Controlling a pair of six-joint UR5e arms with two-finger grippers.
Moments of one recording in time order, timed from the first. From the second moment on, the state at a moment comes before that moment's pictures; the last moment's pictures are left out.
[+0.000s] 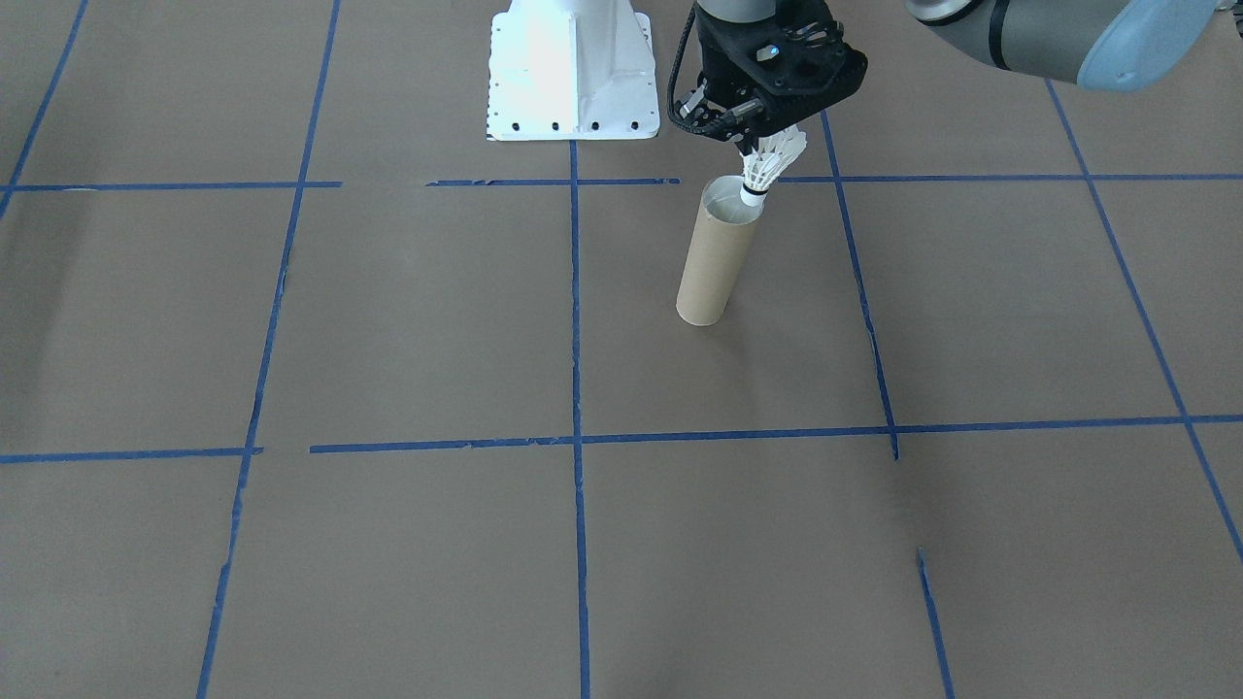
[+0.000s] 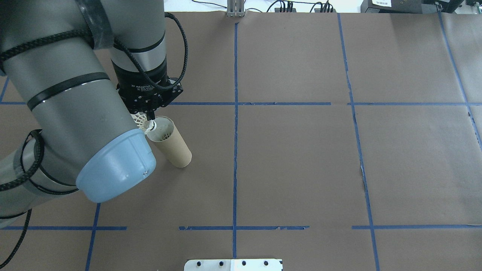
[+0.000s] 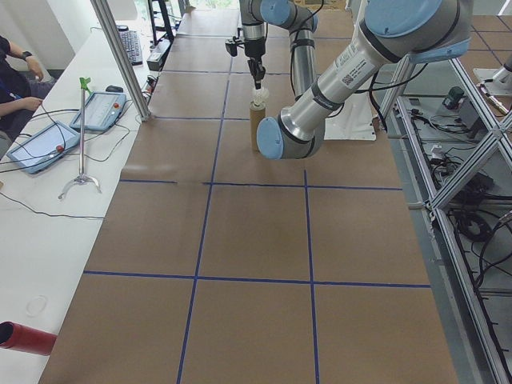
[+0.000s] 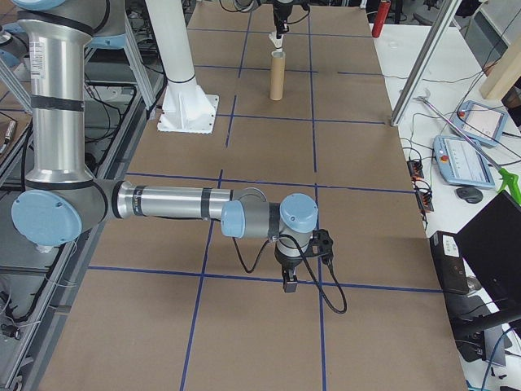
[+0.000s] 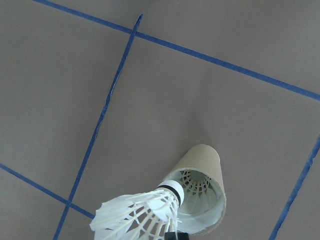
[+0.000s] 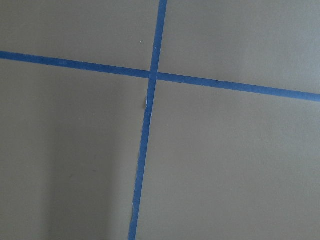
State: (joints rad) left arm -0.72 -2.53 -1.98 -0.63 -2.01 -1.30; right arm 1.54 -1.63 1.63 -1.57 2.29 -0.10
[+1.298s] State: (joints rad) left arm -0.73 -2.50 -1.99 -0.72 -1.99 -1.25; right arm 1.54 -1.63 1.63 -1.57 2.29 -0.10
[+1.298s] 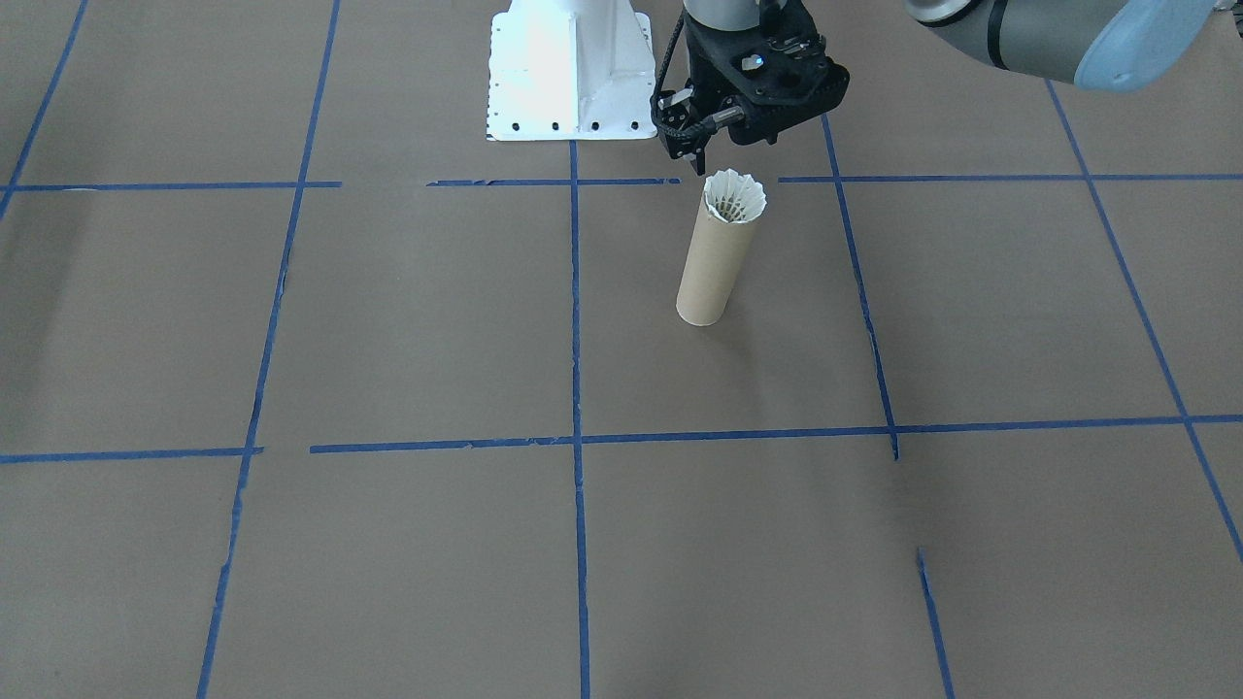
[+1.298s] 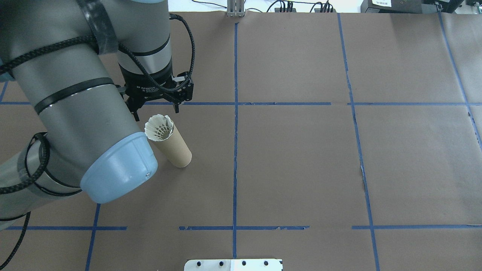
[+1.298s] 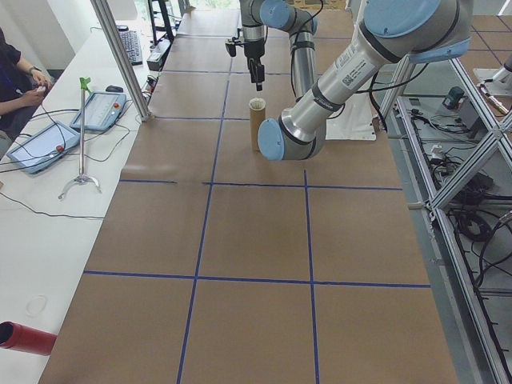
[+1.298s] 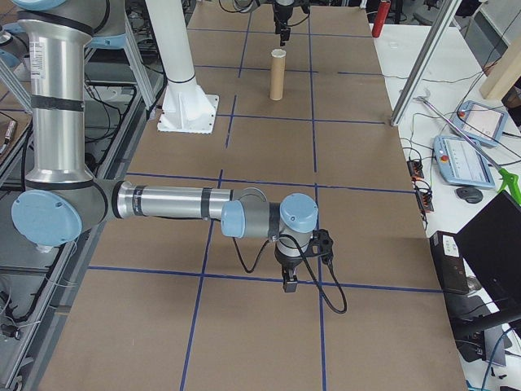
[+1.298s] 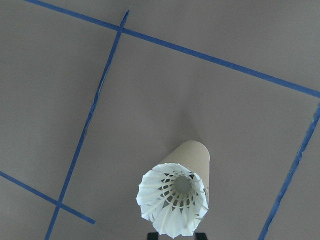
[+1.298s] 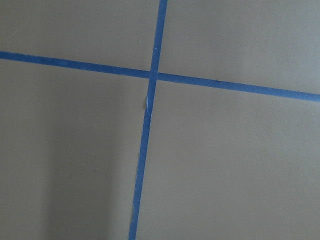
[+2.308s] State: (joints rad) left arm -1.34 -1.92 -1.90 -1.24 -2.26 -0.22; right arm 1.54 -1.63 1.63 -1.57 2.29 -0.10
